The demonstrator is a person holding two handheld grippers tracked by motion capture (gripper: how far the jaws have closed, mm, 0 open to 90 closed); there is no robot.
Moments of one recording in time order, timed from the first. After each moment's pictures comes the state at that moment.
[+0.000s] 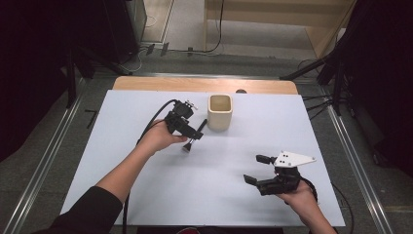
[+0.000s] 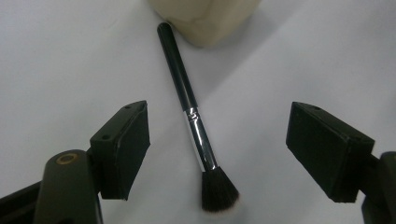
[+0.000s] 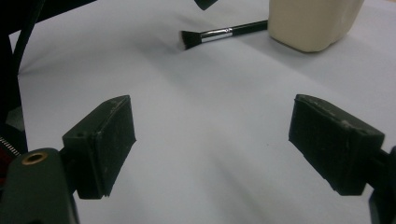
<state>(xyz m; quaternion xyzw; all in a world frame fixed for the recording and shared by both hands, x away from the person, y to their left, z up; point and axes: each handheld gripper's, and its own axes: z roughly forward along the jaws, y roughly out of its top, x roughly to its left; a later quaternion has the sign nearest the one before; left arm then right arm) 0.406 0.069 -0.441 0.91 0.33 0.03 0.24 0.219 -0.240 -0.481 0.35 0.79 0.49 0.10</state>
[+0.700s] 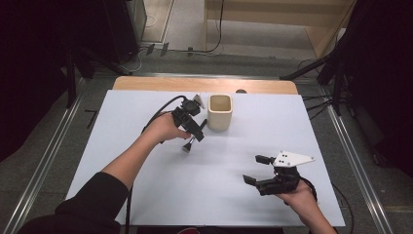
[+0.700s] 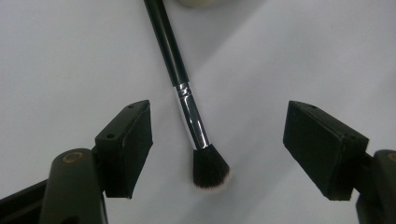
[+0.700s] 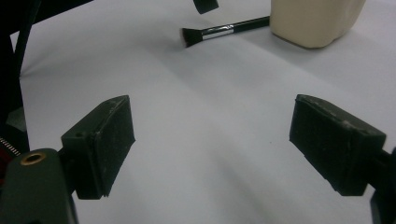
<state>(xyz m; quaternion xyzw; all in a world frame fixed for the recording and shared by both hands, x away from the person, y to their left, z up) 0.424 0.047 -0.439 0.93 0.34 -0.03 0.12 0.220 -0.239 -0.483 0.35 0.79 0.49 0.09</state>
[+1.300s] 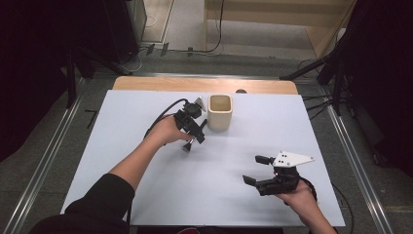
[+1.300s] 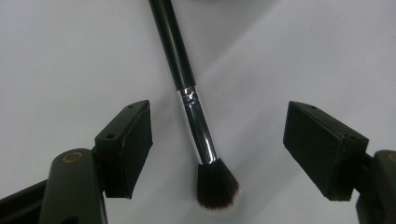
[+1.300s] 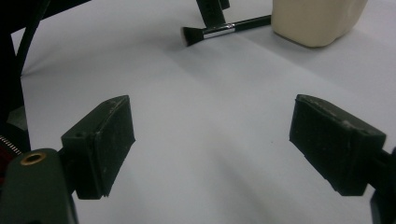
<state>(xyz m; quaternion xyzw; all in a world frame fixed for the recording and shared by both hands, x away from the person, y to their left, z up) 0.429 0.043 -0.460 0.93 0.35 -0.04 0.11 0.219 -0.239 -0.483 0.35 0.79 0.49 0.09</state>
